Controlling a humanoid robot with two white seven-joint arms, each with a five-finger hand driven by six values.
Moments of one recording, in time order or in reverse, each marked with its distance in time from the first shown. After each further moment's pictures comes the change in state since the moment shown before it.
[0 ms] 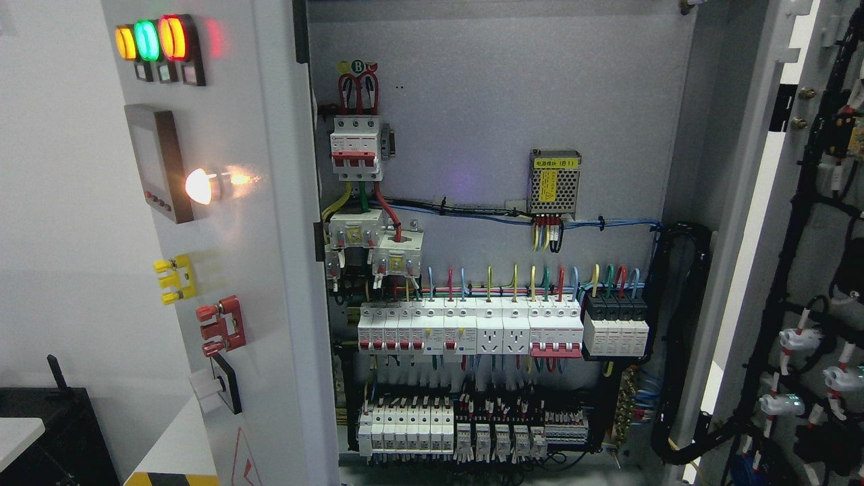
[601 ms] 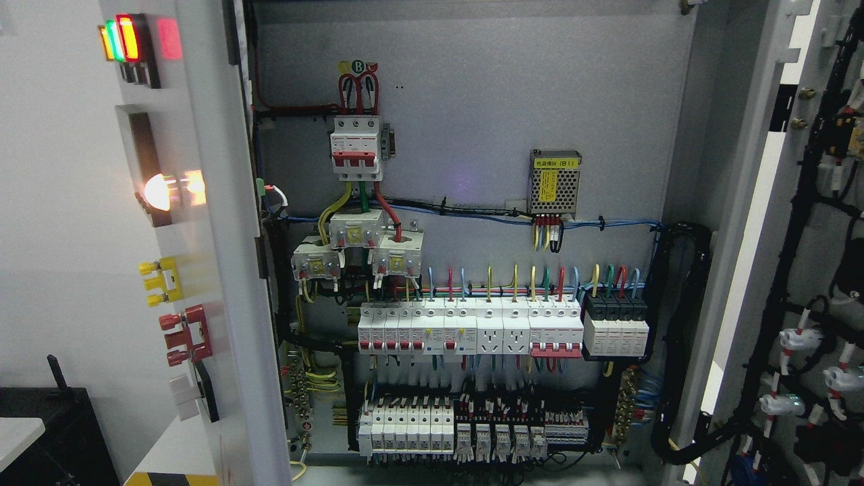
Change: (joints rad) left arm 0.000 0.000 0.000 0.000 0.000 0.000 0.000; right arm -0.002 0.000 0.054 -0.012 0.005 0.007 -0.009
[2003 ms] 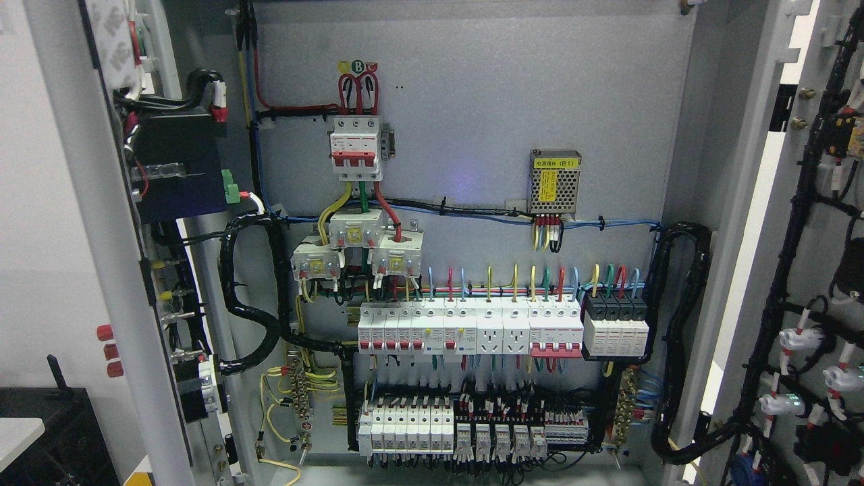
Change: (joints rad) left arm -0.001 0.000 0.000 0.000 0.001 0.000 -0.089; right arm -0.028 0.047 0.089 -0.003 0.018 0.004 -0.024
